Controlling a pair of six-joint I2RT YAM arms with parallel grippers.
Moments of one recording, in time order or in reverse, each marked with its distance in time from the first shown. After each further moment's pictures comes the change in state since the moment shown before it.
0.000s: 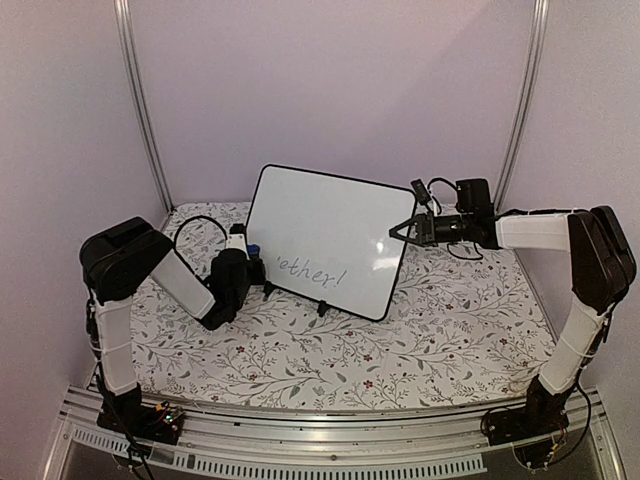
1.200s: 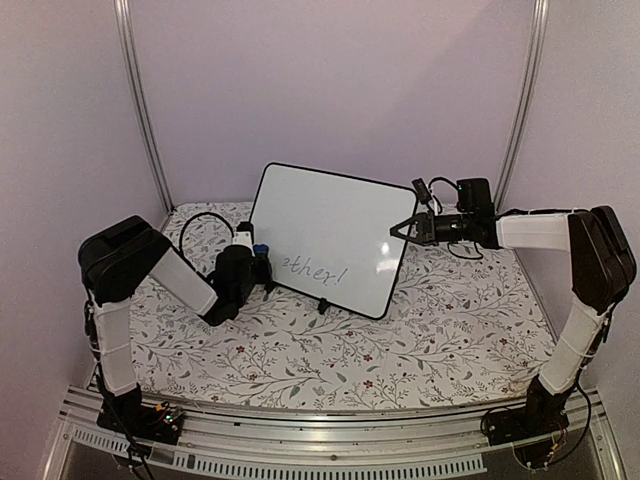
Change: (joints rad) left arm -0.015 -0.016 0.048 -0.094 0.074 -0.043; right arm -0.003 0.000 0.001 0.008 0.014 0.009
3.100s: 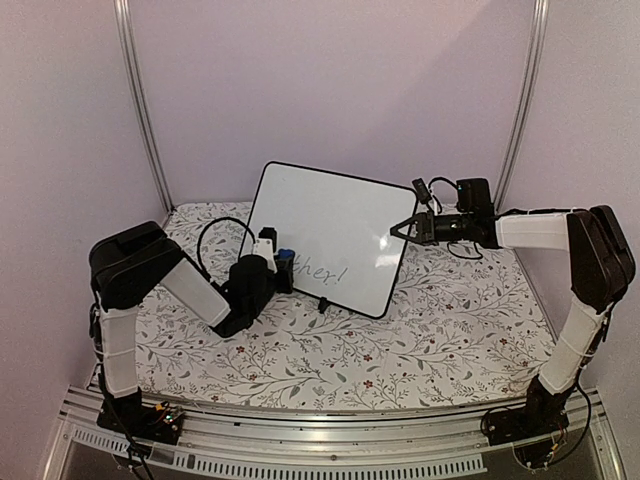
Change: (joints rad) left arm -0.133 0.044 0.022 0.115 0.031 0.026; right arm -0.003 0.007 0.005 0.003 0.013 -0.005
